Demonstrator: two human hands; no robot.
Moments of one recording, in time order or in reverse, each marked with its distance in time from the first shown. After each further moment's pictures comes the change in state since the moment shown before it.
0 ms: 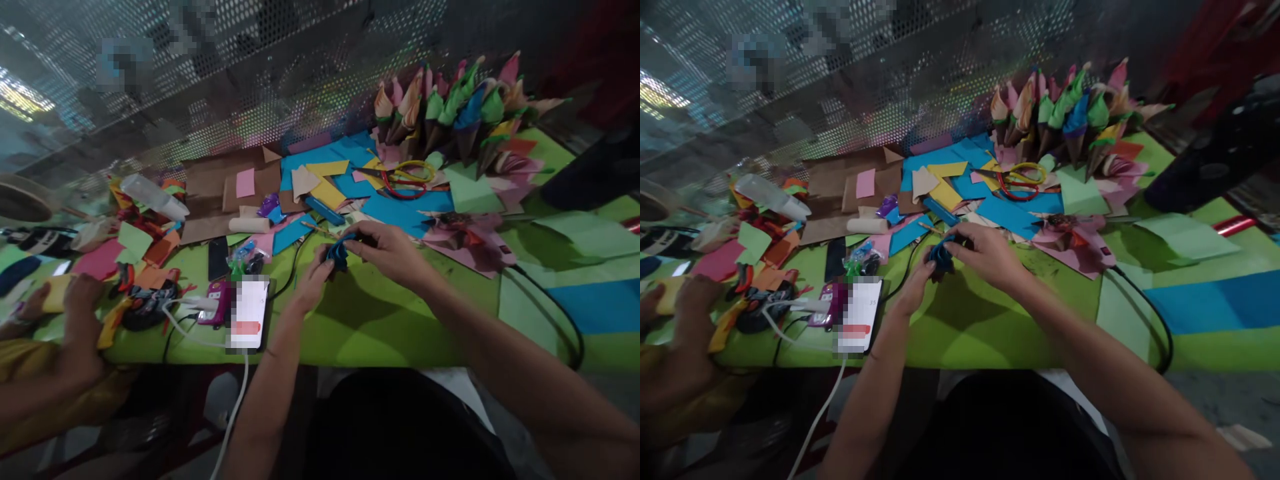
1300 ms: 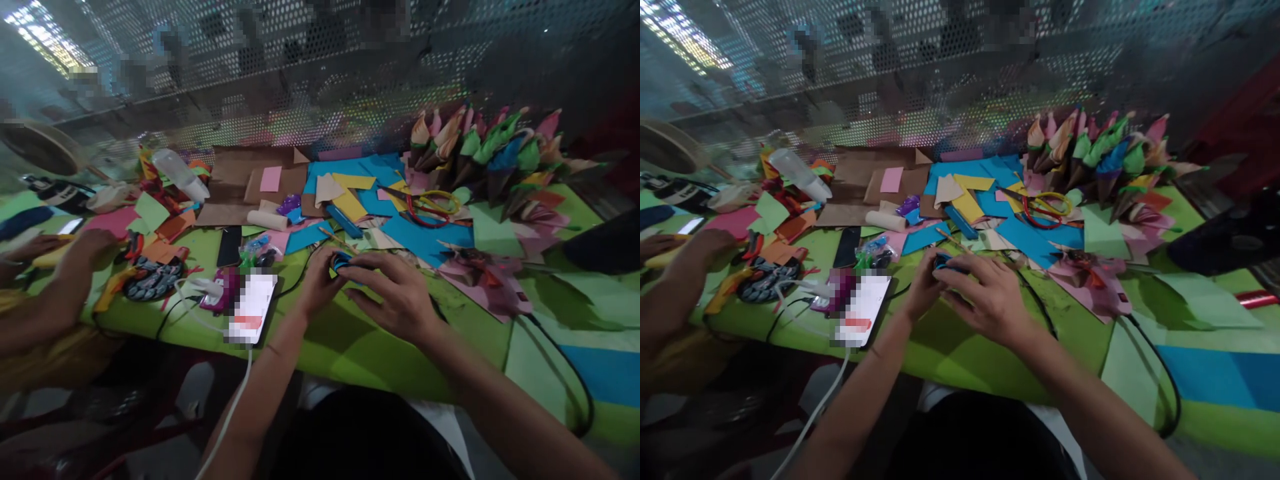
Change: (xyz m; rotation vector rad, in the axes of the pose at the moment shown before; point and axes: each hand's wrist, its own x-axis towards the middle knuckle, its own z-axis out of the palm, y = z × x) left_hand 0.008 -0.013 -0.006 0.594 0.130 0.668; right_hand -0.024 -0.014 0.015 -0.454 0.140 -0.690
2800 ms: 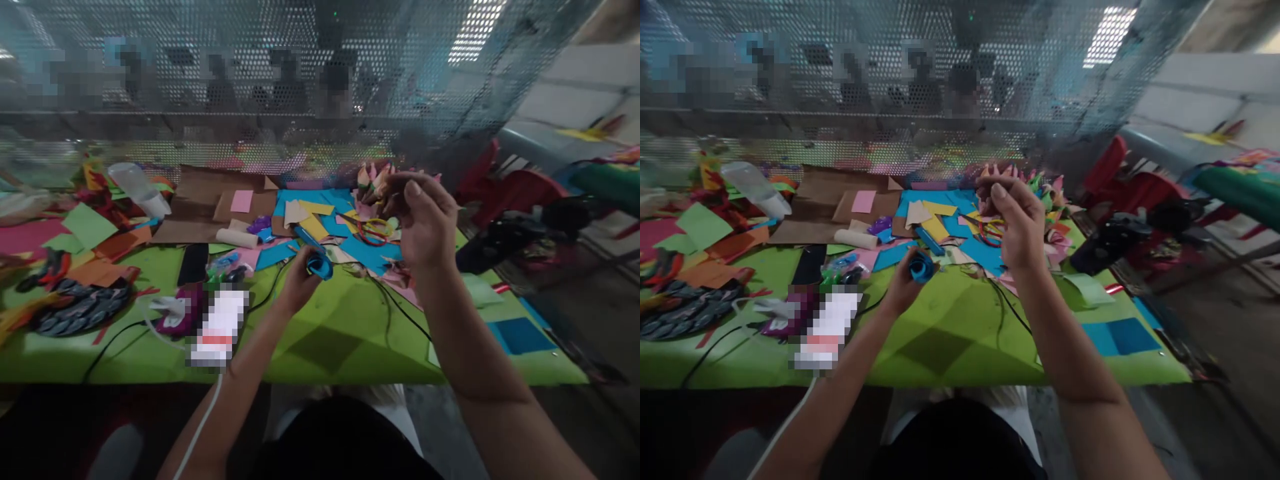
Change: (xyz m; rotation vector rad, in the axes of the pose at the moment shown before) left_hand 0.037 0.025 0.008 -0.329 0.063 -0.126; right_hand 0.076 0.049 -0.075 0.195 0.329 0.394
